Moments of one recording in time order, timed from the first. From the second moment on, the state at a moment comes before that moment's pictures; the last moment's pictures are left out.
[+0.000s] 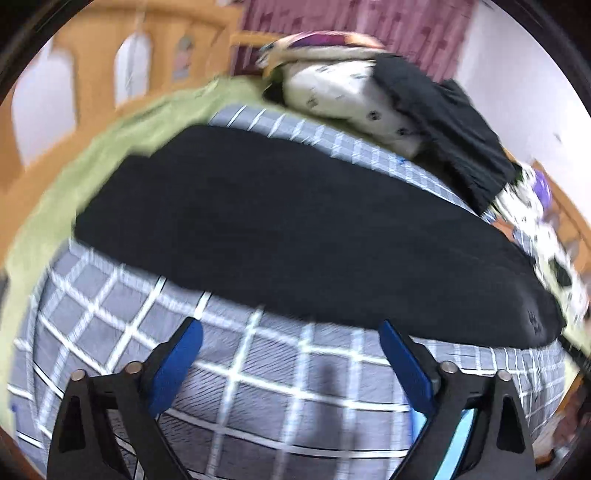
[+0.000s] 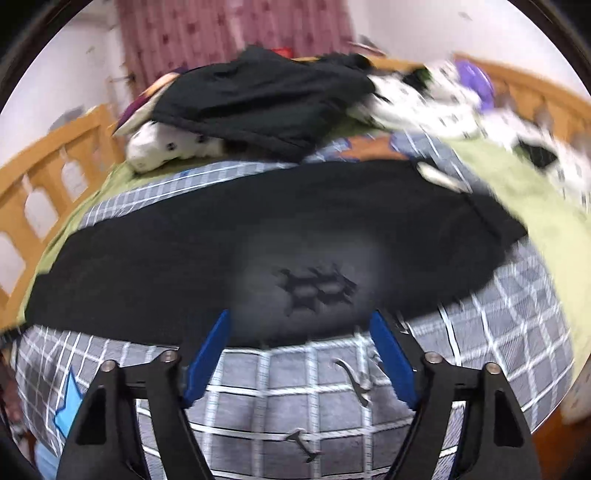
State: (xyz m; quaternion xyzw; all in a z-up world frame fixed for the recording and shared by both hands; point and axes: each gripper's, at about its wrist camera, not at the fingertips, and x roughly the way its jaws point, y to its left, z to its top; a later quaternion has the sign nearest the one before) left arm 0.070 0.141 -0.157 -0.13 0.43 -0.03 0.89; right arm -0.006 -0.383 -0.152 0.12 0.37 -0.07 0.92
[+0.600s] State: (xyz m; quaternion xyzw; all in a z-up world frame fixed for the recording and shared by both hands) left arm 0.126 0.220 -0.210 -0.32 0.43 0.00 0.84; right arm 0.050 -0.451 -0.213 0.27 0.40 -0.07 0.87
